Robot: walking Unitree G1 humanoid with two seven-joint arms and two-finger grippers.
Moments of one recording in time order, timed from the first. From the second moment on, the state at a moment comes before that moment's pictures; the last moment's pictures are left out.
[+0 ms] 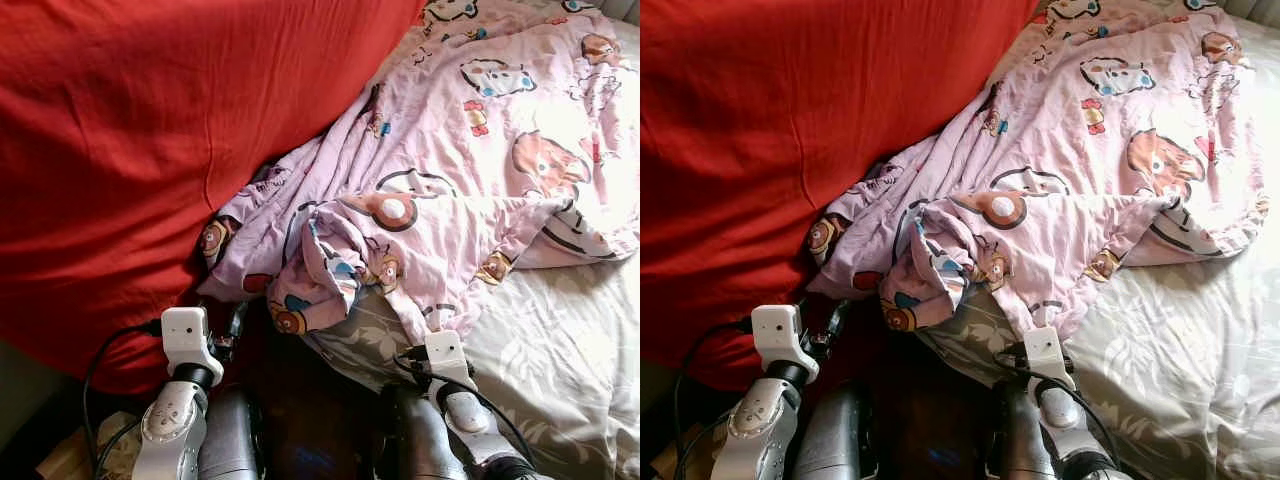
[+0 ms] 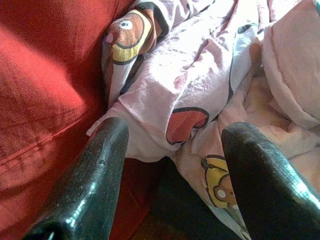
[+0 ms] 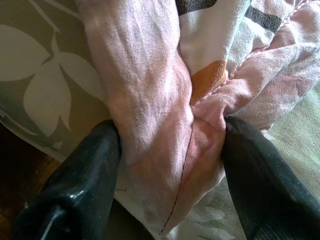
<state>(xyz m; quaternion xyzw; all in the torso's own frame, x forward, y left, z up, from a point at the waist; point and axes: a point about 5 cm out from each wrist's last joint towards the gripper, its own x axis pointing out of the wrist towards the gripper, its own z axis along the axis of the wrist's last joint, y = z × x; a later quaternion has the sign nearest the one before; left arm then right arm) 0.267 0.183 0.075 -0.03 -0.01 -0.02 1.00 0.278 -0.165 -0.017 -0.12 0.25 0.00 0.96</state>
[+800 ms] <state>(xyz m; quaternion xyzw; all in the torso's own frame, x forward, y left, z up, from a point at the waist) 0.266 0.180 0.073 -0.03 -0.01 -0.02 1.00 0.276 -0.175 -0.020 -0.15 0.27 -0.02 0.95</state>
